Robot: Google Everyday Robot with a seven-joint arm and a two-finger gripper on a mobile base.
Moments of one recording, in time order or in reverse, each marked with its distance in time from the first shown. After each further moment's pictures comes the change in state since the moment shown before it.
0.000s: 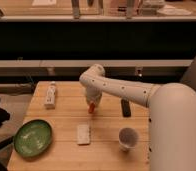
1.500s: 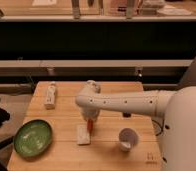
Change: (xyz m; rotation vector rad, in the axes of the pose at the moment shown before) arm -0.096 0.019 0.009 -0.011 0.009 -0.218
